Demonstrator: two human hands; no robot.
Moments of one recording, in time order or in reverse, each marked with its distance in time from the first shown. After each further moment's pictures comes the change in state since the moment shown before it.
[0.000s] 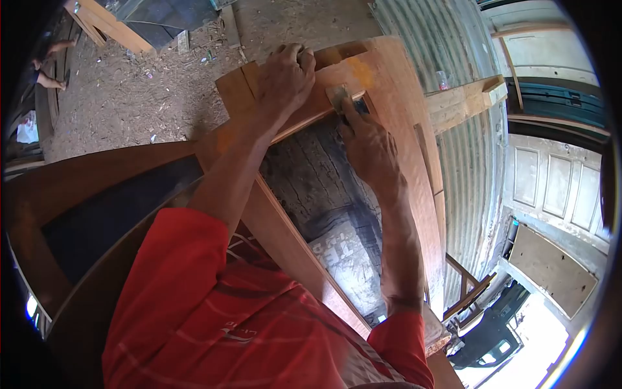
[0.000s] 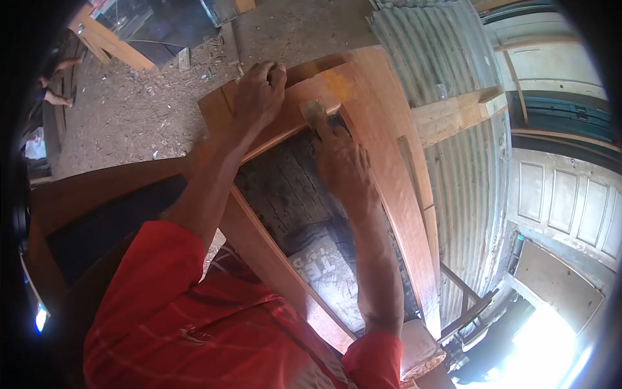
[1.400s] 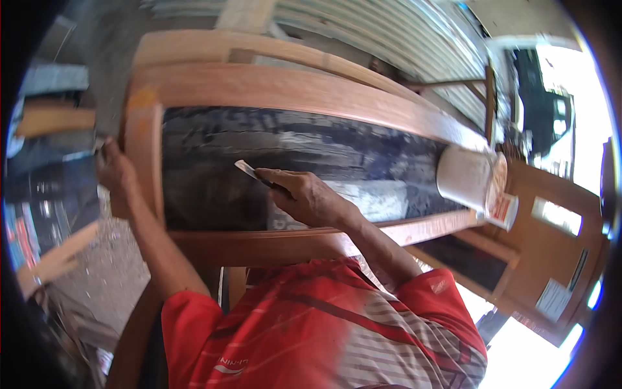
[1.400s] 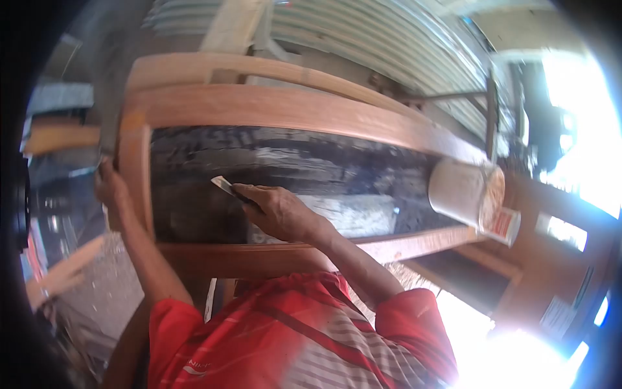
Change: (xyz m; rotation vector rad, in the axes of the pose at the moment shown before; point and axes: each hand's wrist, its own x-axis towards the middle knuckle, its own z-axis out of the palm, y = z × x) left_hand 0.025 -0.037 0.011 0.147 -0.080 0.034; right_hand -0.217 0.019 0.055 0.737 0.276 0.332
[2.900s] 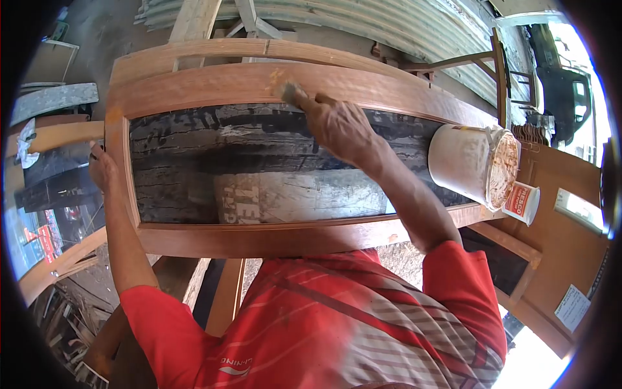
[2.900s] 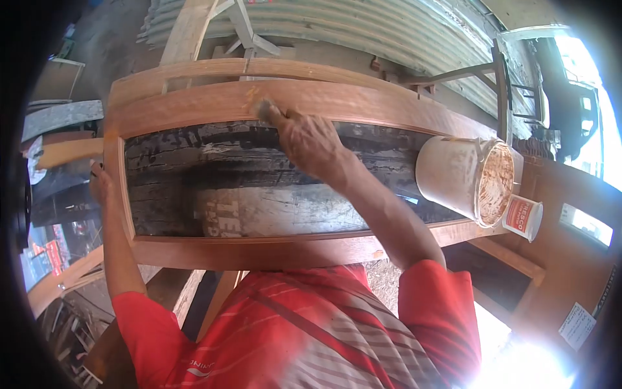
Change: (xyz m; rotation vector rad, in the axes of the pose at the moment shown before) left_hand 0.002 0.029 0.004 0.333 -0.096 -0.010; right_hand -0.035 0.073 -0.158 -0.632 0.132 0.102
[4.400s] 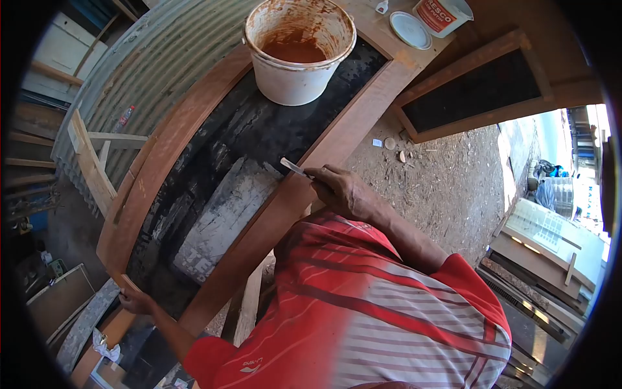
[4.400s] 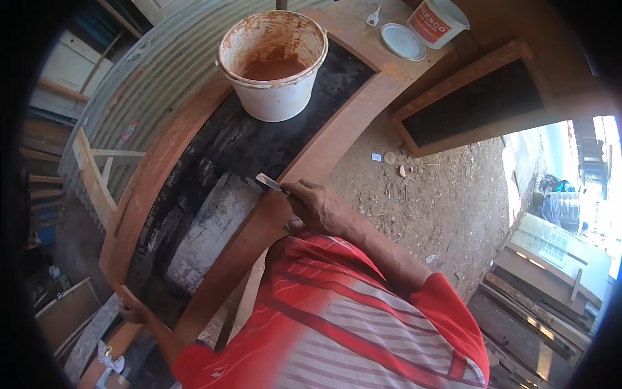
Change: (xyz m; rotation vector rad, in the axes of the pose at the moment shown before) left_hand -0.062 0.037 0.009 -0.195 0.202 0.604; right_hand -0.364 0.018 0.069 0.523 0.684 0.501
